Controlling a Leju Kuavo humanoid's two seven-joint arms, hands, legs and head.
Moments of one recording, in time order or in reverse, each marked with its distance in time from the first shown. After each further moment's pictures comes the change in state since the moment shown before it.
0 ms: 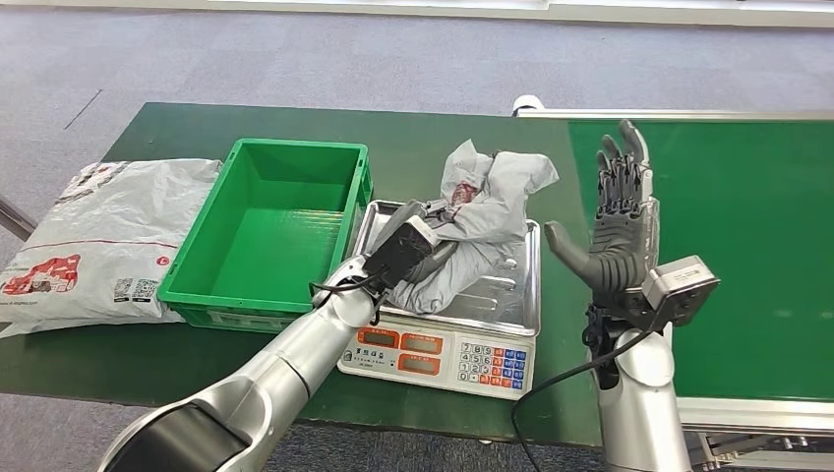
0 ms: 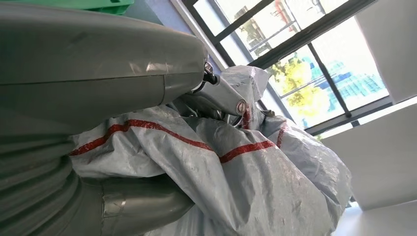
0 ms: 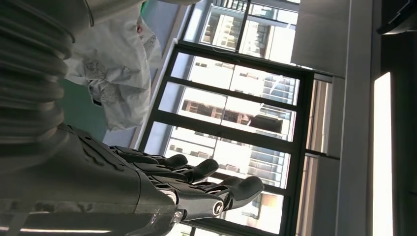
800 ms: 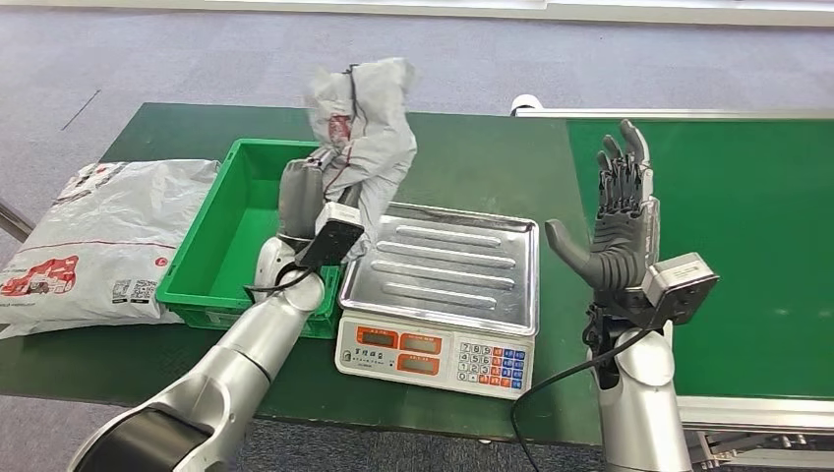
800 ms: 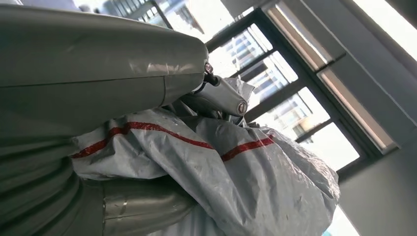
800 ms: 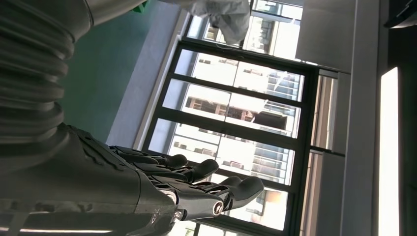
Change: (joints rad) left arm 0.034 0.144 0.139 -0.148 -0.167 0.542 -0.029; right arm -0.001 -0.005 0.001 0.002 0.000 -0.015 0.017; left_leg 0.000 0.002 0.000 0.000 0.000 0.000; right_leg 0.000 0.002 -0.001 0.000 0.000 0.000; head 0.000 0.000
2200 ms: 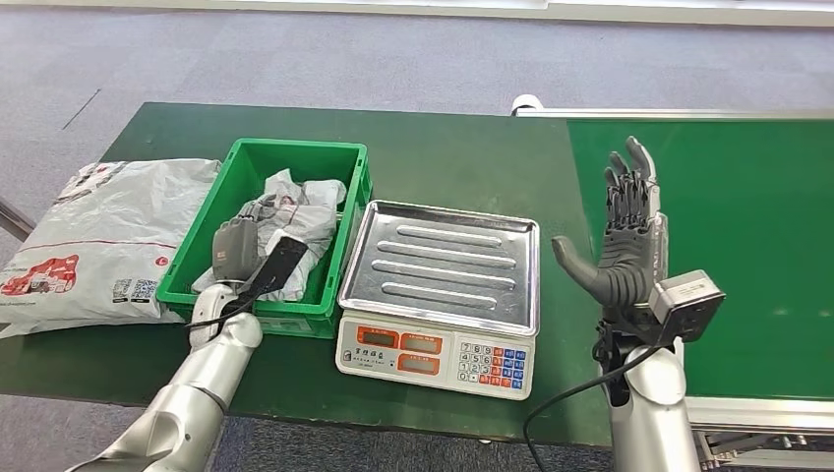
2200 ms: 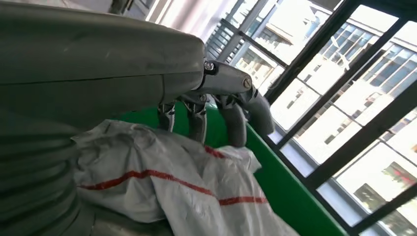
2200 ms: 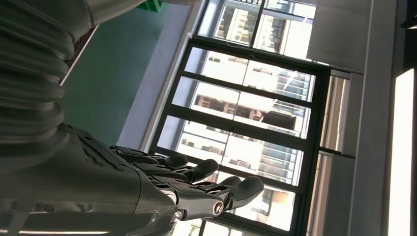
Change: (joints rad) left arm 0.165 0.094 0.362 0.013 -0.366 -0.141 0.207; right arm 0.064 -0.033 0.000 -0.053 0.000 -0.005 0.015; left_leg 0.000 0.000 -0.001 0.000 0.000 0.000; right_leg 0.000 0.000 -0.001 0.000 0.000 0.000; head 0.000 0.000
